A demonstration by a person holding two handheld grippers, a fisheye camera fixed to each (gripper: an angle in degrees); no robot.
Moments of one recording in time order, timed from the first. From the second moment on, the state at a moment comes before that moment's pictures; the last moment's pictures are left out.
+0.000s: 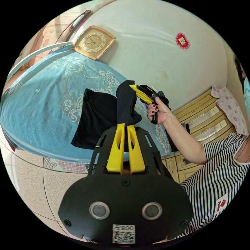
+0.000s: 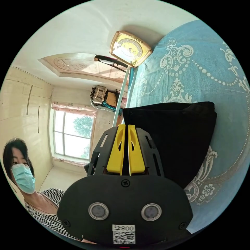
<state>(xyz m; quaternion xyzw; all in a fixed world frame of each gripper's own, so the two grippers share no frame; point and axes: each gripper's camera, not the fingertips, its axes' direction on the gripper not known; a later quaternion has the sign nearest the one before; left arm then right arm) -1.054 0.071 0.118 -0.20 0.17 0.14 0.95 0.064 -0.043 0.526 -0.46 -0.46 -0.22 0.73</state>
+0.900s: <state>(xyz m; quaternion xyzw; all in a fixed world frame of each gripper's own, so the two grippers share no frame) -1.280 0.066 0.165 -0.24 0.21 -0.07 0.95 -0.120 0.050 0.525 -0.51 -0.33 -0.28 0.74</state>
